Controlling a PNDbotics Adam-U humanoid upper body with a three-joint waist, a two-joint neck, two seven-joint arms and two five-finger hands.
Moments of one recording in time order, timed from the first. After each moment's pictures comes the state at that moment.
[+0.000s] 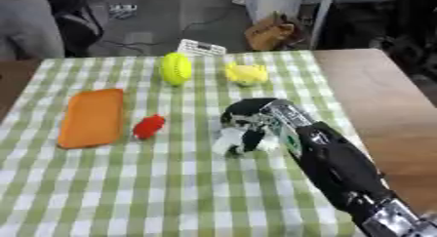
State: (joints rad) left arm -0.31 0.20 0.02 -1.75 -0.22 -0.17 -0.07; right arm -0.60 -0.38 0.34 -1.10 1.05 -0.25 0.57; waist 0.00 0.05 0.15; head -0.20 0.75
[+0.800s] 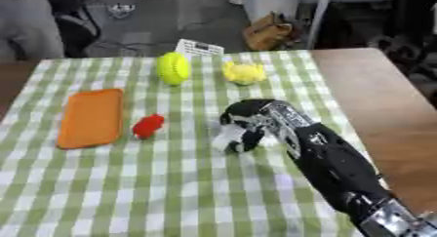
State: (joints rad) left arm -0.31 0.20 0.02 -1.75 -0.22 -0.17 -0.07; right arm -0.60 -0.37 0.33 -1.09 1.04 -0.25 0.55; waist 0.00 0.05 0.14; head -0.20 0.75
